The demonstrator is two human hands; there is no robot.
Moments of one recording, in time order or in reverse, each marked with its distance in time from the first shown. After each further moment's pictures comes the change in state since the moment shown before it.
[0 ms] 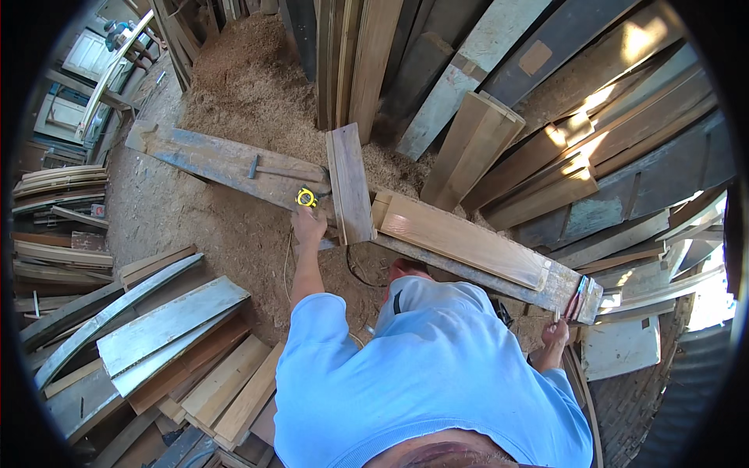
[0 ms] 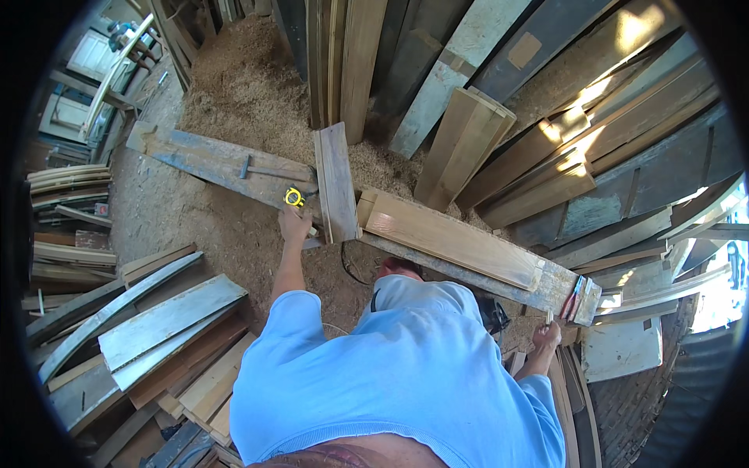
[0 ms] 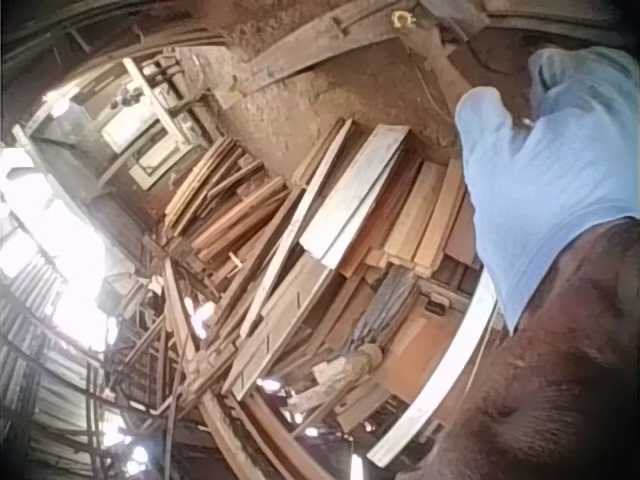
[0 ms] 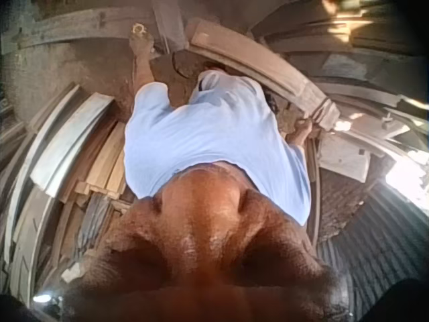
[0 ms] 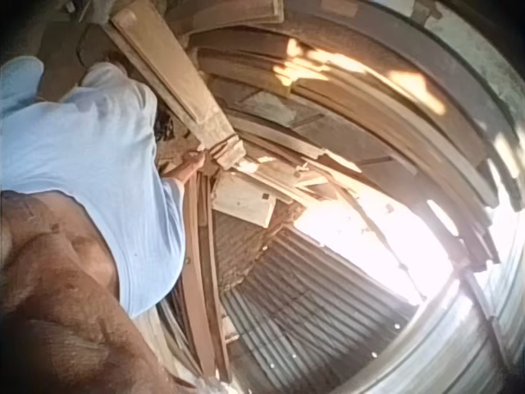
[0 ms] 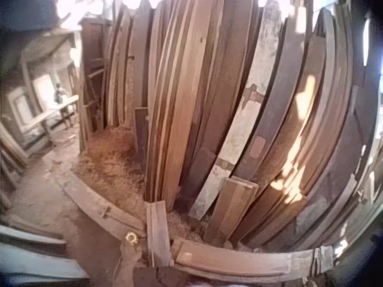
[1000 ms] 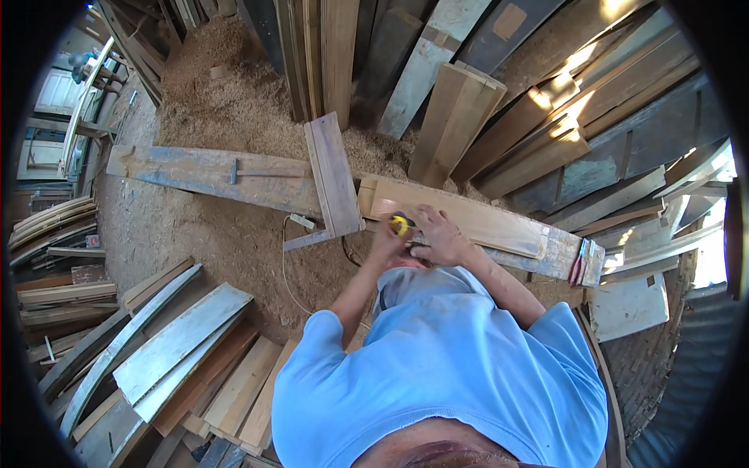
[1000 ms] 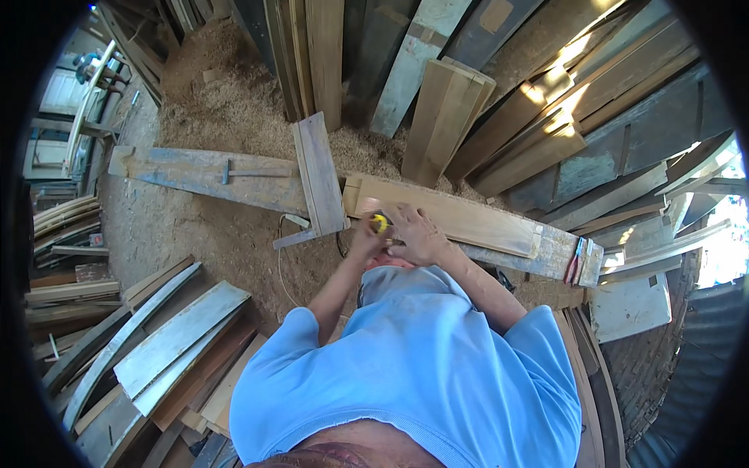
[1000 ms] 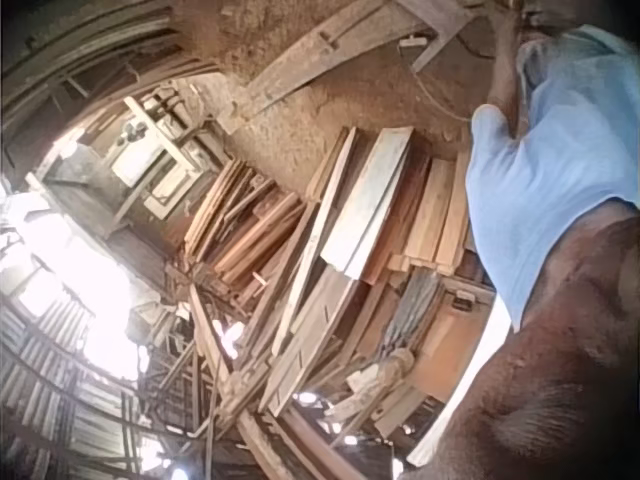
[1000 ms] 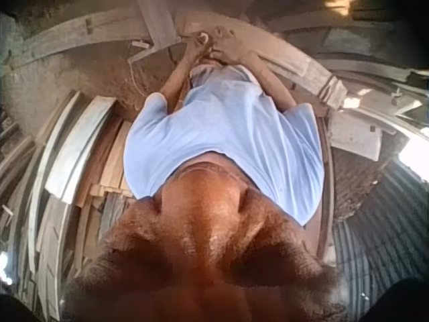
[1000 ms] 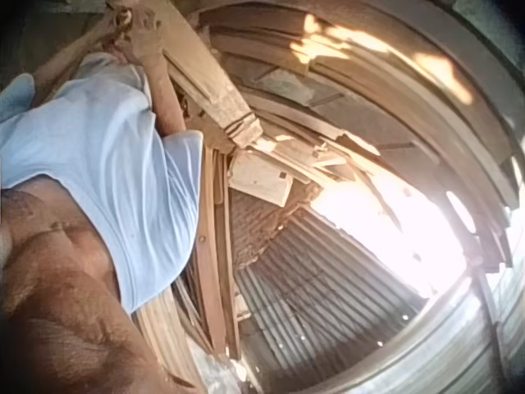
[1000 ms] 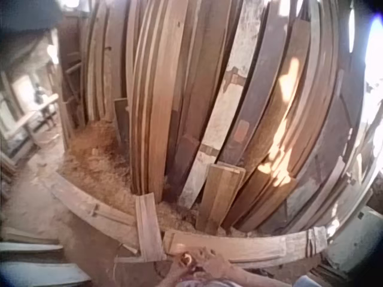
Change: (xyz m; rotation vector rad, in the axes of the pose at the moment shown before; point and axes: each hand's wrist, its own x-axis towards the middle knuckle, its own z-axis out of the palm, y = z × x) left_hand -0.174 0.098 0.125 -0.783 -0.535 0.250; right_hand -0.371 0.152 0.293 -1.480 -1.520 -1.418
